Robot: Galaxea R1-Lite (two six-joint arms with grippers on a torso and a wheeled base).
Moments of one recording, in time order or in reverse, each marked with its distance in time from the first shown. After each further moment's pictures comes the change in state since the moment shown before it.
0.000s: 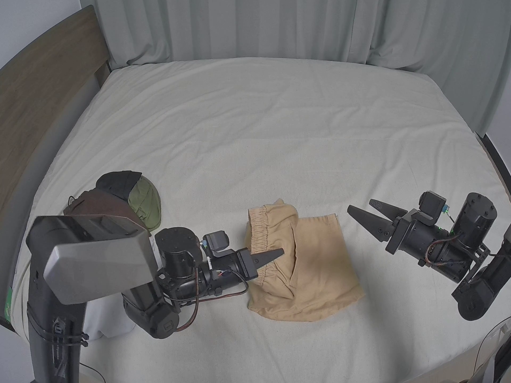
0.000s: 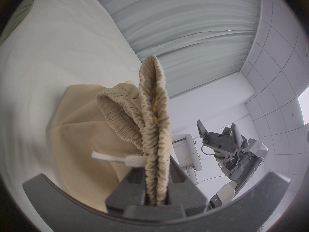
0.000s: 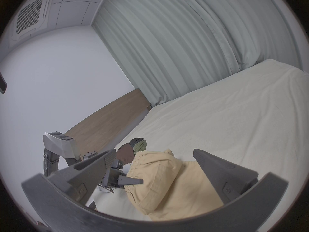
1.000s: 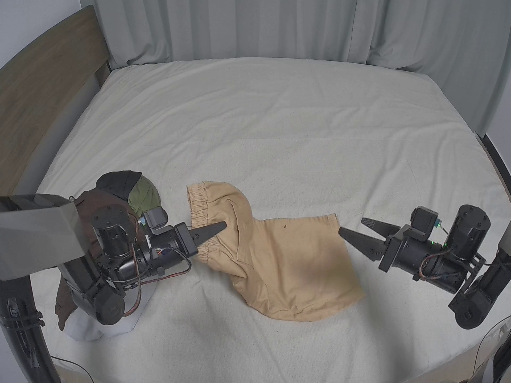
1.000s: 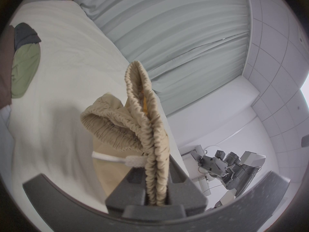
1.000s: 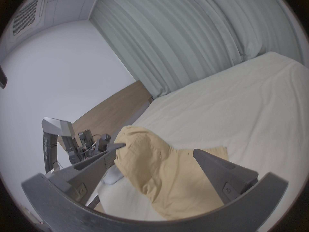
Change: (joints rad) left arm 0.207 -0.227 0.195 0.000 -0.037 0.075; right arm 0.042 0.026 0.055 -0.001 0.001 -0.009
